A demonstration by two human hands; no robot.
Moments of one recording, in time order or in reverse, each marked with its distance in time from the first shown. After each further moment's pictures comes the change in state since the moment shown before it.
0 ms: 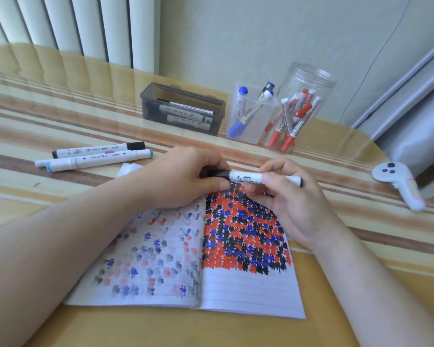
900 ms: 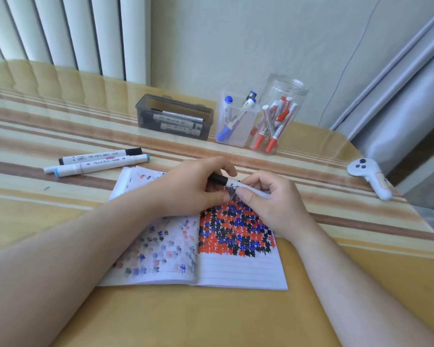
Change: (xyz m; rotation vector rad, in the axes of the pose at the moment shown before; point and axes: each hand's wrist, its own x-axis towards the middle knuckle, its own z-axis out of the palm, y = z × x) left_hand -0.007 0.021 0.018 -0.133 -0.022 0.060; right_hand -0.016 0.008 -0.005 -0.799 0.103 -0.247
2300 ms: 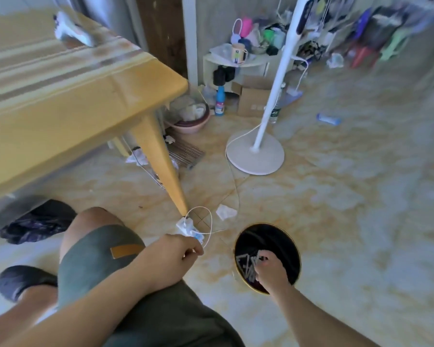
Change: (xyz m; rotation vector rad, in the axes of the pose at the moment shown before) left_hand -0.196 0.228 0.391 0.278 -0.888 0.240; right_hand -0.692 0.182 0.004 0.259 0.582 1.545
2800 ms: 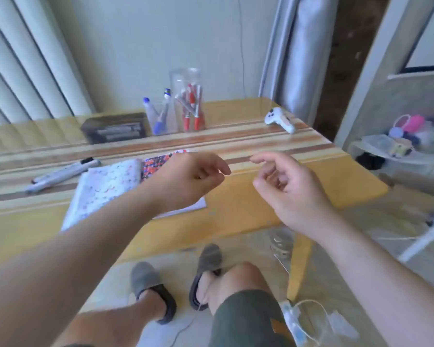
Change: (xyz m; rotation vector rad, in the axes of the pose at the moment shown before) left_hand -0.167 -0.139 -0.279 -0.249 0.778 -0.154; right_hand -0.239 -0.471 0.089 0.038 -0.403 -1.427
